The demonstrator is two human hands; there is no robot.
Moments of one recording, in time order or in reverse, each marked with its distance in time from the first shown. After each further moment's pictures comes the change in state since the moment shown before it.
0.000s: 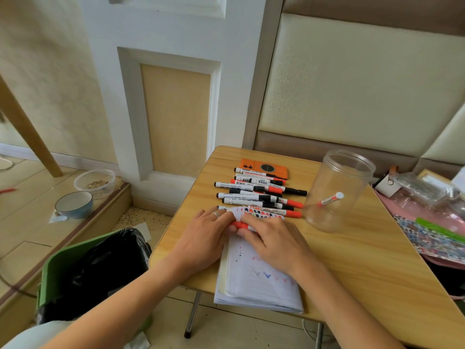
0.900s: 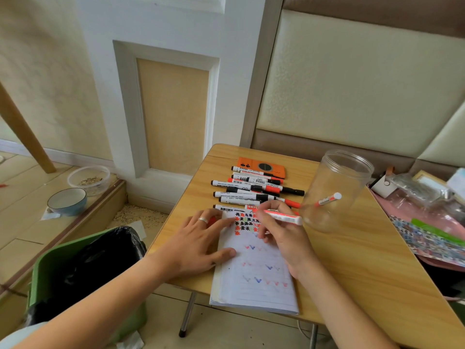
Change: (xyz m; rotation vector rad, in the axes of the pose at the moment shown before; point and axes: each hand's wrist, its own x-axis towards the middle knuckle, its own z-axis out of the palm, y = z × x) left_hand -0.012 -0.015 -0.008 0.012 -0.405 -0.105; right_hand -0.001 0.008 0.007 1.240 0.258 0.501
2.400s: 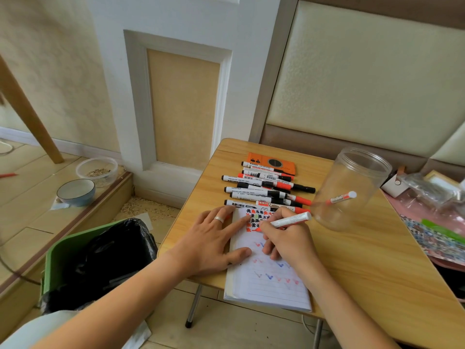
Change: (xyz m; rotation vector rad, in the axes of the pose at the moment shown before) left_hand -0.003 0.010 0.004 0.132 0.014 0.010; right_hand 0.002 0.015 0.015 -0.389 0.118 0.129
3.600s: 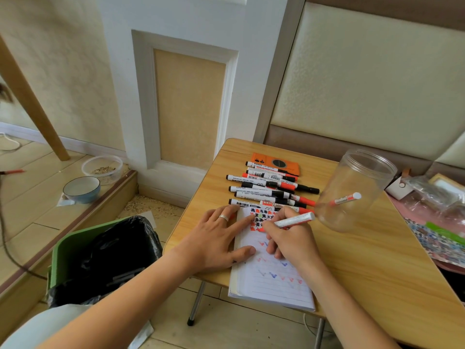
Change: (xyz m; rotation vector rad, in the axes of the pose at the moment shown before) left_hand 0.000 0.000 -0.001 -0.009 -0.010 -0.007; right_hand -0.004 -0.005 0.002 -0.021 -0.007 -0.010
